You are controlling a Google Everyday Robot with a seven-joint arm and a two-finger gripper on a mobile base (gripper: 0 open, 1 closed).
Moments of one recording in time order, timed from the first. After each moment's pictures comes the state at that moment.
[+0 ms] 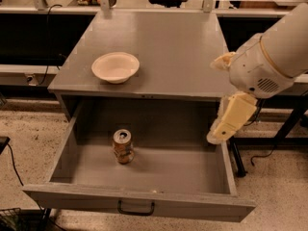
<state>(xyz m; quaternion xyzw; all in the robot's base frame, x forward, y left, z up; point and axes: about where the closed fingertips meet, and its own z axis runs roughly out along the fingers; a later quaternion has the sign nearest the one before) 0.443 -0.119 0.931 -0.62 0.73 0.08 0.26</state>
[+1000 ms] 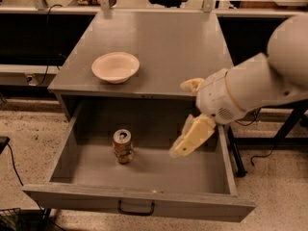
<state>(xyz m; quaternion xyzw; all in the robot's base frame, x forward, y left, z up) 0.446 -0.059 0.878 -0.60 0.71 0.17 0.32</state>
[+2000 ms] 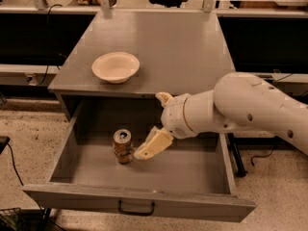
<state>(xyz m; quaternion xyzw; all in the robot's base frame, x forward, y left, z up) 0.488 0.015 0.807 -0.56 0.70 0.18 0.40</state>
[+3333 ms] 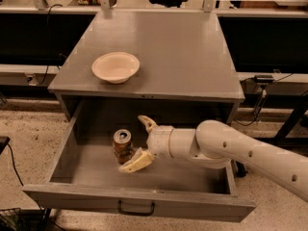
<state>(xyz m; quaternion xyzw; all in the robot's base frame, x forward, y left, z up) 0.510 0.070 0.699 -0.52 0.63 0.31 0.49</state>
